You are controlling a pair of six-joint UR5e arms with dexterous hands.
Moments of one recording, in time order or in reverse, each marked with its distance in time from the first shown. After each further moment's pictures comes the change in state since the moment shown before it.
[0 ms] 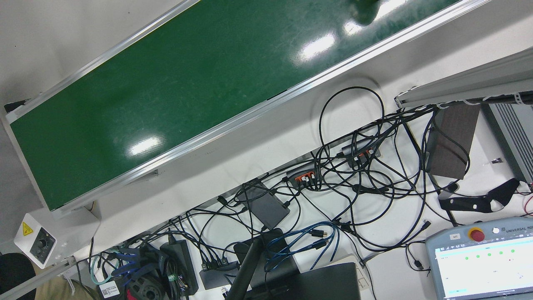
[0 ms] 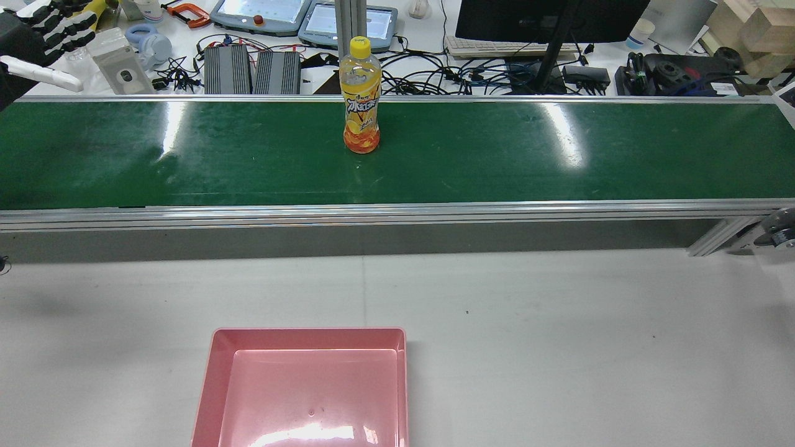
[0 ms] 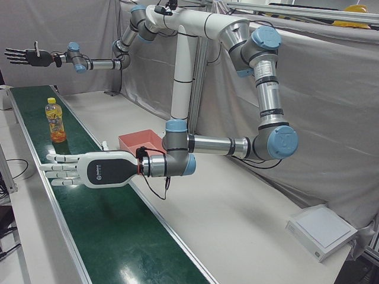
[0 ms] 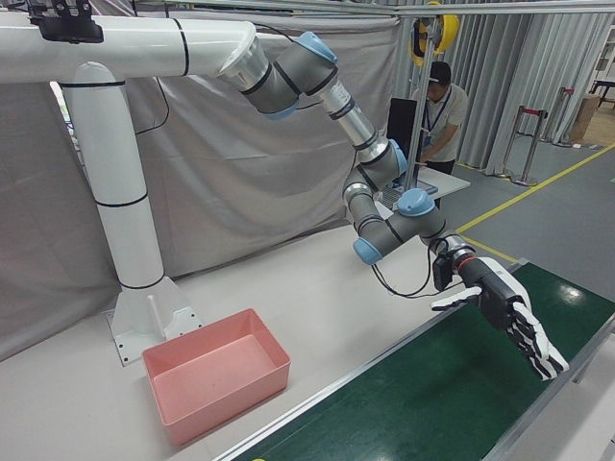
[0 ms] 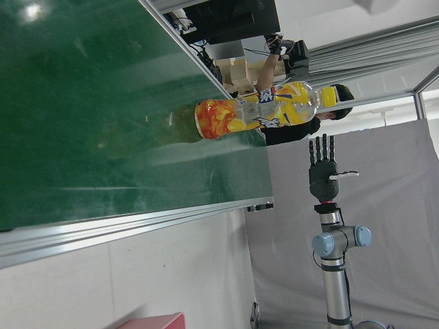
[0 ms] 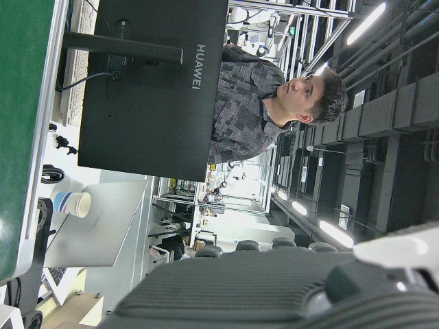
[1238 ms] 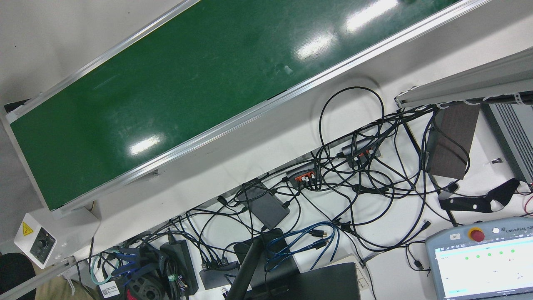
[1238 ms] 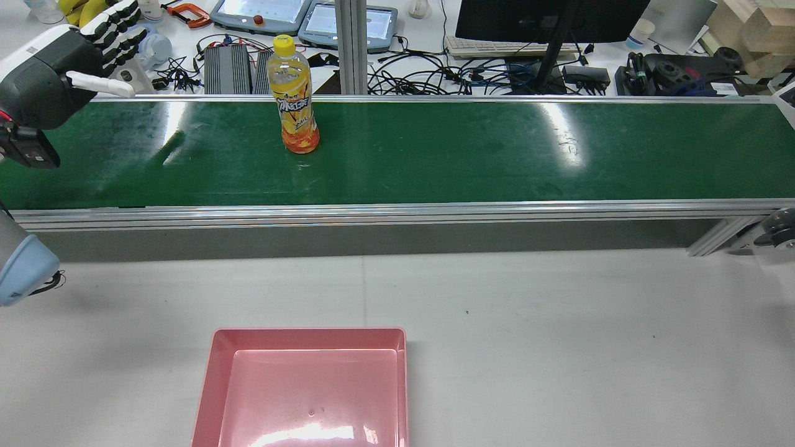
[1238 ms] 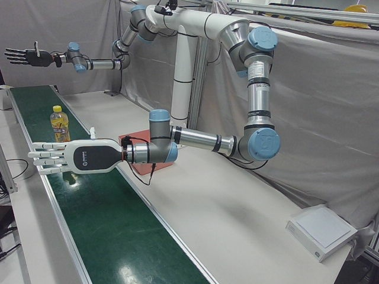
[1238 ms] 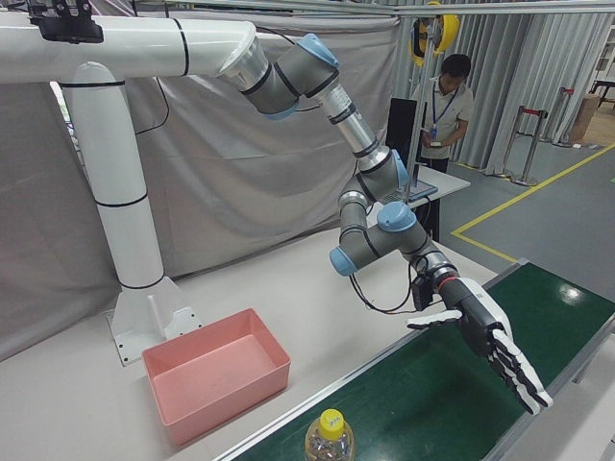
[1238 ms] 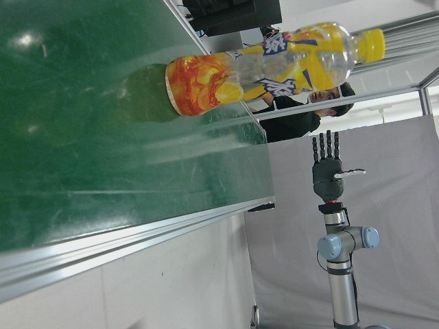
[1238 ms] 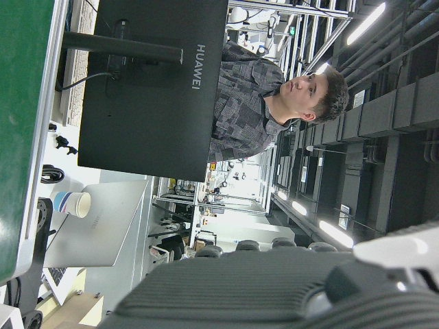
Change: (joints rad) left arm 0.106 -0.056 0.058 -0.021 -0.106 0.021; right arm 0.000 0.000 0.000 0.000 0.000 0.000
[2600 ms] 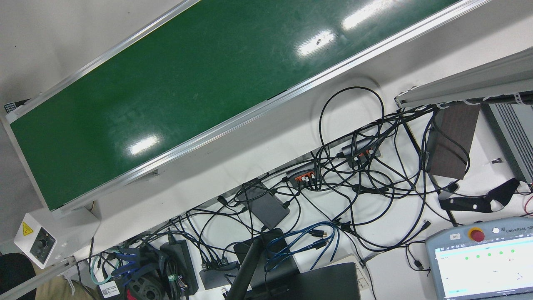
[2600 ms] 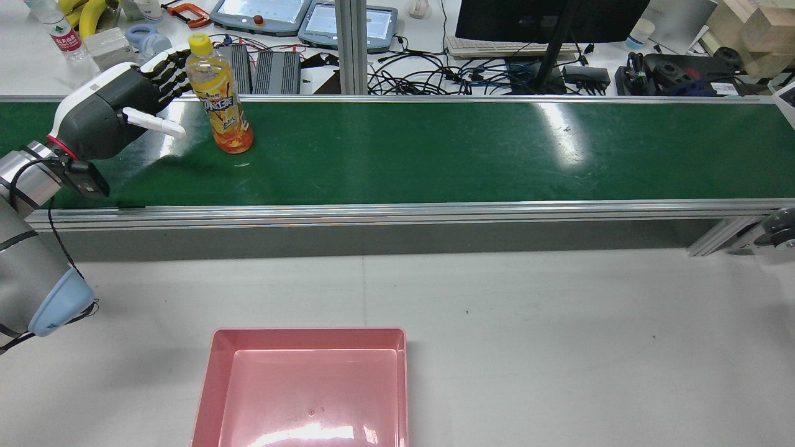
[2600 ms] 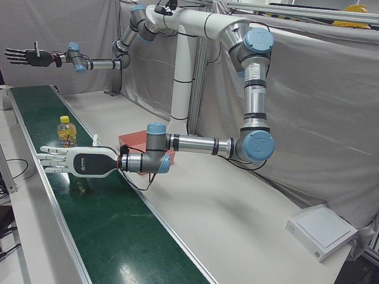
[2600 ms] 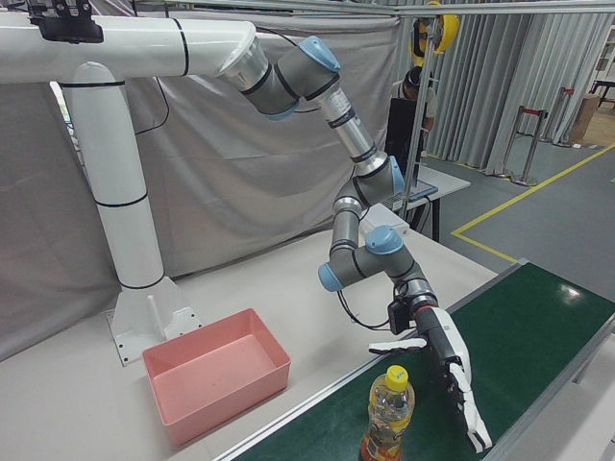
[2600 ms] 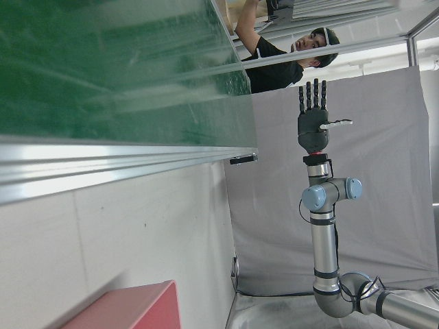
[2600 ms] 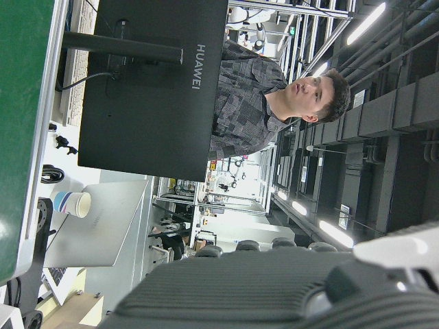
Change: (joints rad) left arm 0.105 -0.006 0.032 -0.119 0.009 -0.015; right arm 0.000 0.000 0.000 0.000 0.000 0.000
